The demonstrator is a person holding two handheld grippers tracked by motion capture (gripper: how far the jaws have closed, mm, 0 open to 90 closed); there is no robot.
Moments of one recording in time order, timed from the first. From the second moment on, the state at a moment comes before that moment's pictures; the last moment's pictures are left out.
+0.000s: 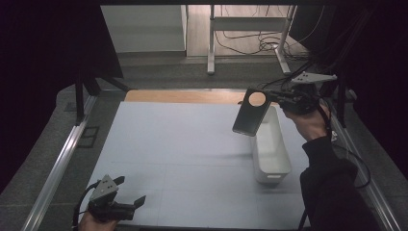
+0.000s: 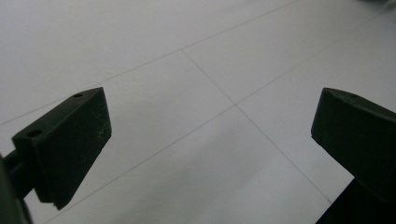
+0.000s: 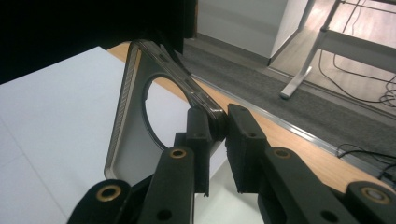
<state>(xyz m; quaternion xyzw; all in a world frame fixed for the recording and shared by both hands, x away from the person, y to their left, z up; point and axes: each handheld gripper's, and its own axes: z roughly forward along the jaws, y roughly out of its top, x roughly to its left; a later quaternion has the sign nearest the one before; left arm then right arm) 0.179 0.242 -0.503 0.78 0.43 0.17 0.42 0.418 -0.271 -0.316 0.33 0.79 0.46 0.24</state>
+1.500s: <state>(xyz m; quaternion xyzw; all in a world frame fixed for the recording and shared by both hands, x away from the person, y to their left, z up) 0.179 0.242 -0.503 0.78 0.43 0.16 0.41 0.489 -0.320 -0.317 0.33 0.79 0.40 0.32</state>
